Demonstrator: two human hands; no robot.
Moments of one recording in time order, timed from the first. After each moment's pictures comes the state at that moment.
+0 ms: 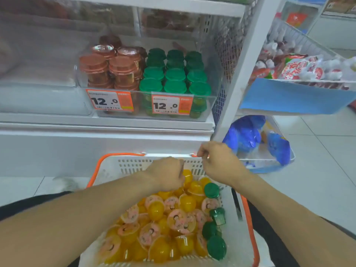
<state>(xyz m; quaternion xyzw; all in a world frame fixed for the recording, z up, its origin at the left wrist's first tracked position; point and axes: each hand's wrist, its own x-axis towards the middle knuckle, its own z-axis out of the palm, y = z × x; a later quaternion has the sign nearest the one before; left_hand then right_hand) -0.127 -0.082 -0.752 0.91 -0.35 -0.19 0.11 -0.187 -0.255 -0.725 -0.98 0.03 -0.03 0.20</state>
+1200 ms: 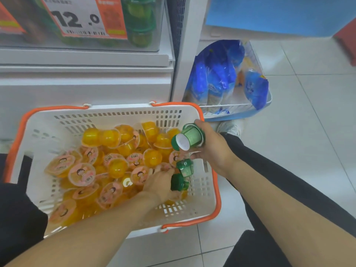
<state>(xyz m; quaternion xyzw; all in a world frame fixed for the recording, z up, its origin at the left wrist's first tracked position) -0.249 -0.153 -0.949 0.89 -0.33 -0.32 0.07 -0.257 -0.318 -0.807 -0.60 0.34 0.10 0.71</state>
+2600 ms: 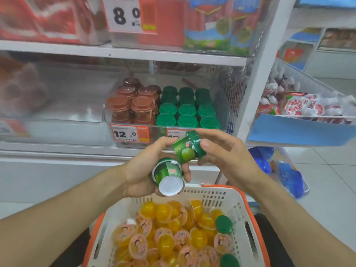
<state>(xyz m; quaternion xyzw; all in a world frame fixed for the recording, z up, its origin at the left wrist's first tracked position) -0.097 -0.023 -0.641 0.56 -0.12 -0.49 0.66 -0.168 -0.224 -0.626 -0.69 -0.04 -0.06 0.72</state>
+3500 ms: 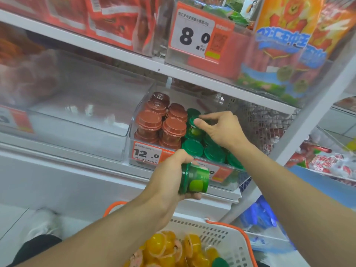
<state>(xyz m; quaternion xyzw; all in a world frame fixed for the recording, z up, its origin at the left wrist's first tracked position) -0.070 -0.007 -0.615 0.41 0.10 -0.30 0.85 0.013 -0.193 -0.577 -0.95 0.04 -0.17 0.27</state>
